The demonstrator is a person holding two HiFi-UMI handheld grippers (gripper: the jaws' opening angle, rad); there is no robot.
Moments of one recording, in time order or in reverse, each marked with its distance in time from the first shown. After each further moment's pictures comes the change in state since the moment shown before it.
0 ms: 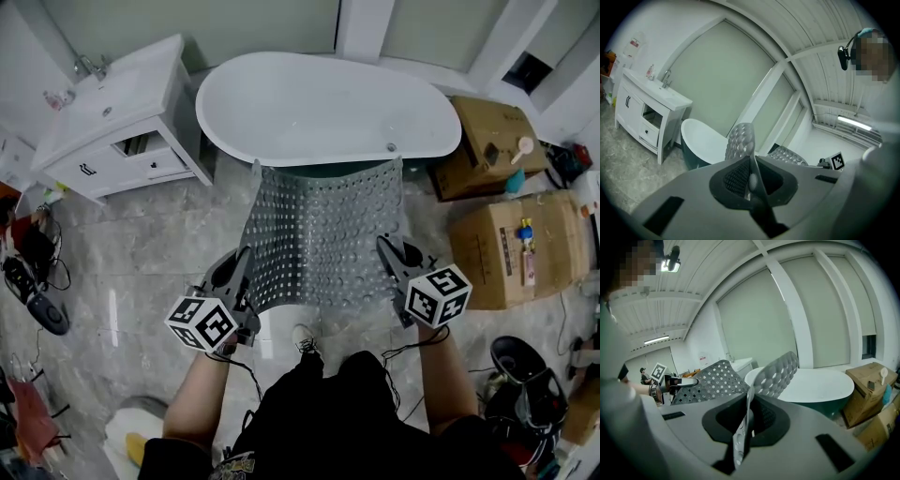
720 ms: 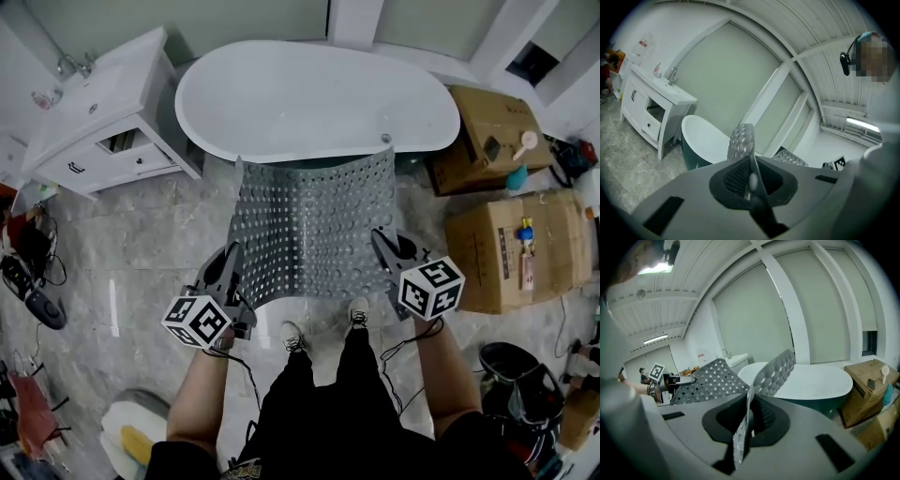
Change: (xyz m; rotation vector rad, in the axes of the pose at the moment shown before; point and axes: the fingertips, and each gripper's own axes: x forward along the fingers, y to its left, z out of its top) left arm 0.069 -0.003 -0.034 -0.040 -0.043 0.076; right arm 0.014 -0.092 -0.019 0.006 0.050 0.006
